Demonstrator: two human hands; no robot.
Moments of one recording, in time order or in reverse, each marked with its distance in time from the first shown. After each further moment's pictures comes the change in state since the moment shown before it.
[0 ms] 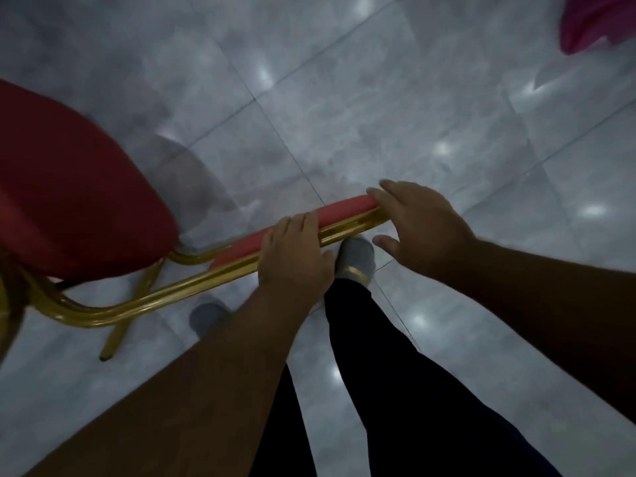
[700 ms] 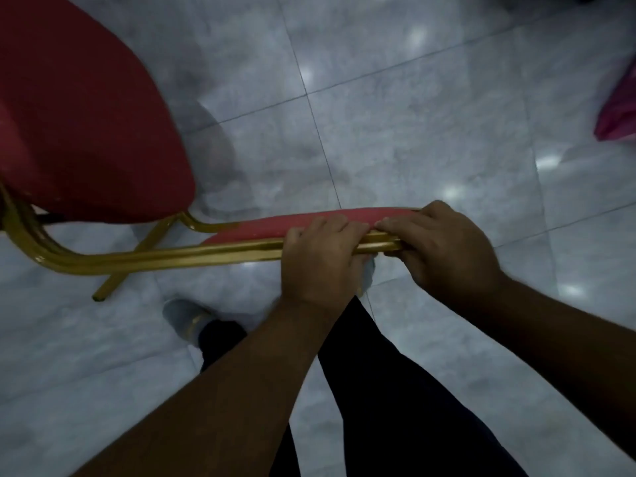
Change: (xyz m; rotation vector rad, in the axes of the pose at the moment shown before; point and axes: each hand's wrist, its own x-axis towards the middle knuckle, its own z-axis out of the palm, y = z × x) left_hand -0.038 0.009 -0.006 -0.249 0.593 0.134; right_hand -0.011 -0.030 -0.040 -0.038 0.285 -0.394
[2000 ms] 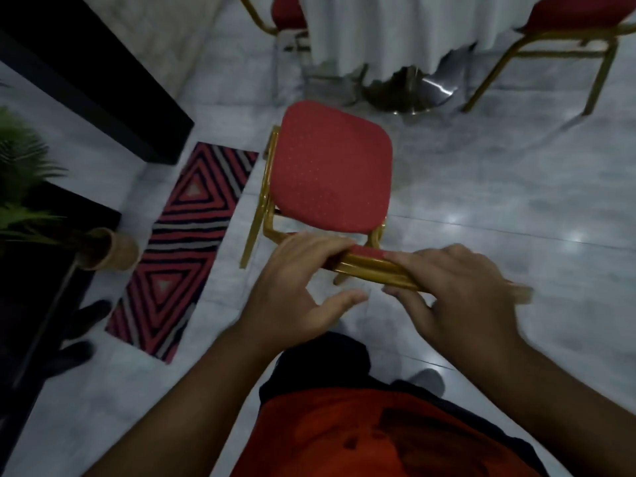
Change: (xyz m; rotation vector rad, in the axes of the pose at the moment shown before) left_hand -0.455 -0.126 -0.525 -0.076 0.536 -0.030; right_hand -0.063 -0.624 -0.151 0.105 0.248 -0.484
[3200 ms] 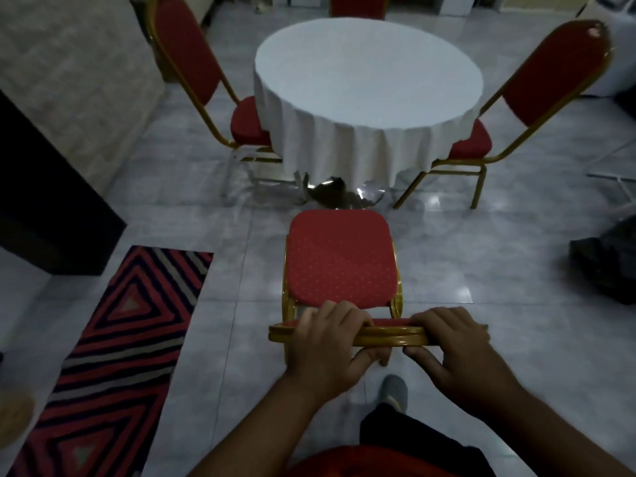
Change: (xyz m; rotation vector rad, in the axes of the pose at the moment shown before) left_hand 0.057 -0.196 -0.076 0.194 -0.027 0.202; right_hand 0.129 -0.107 0.090 -0.144 -0.036 0.249
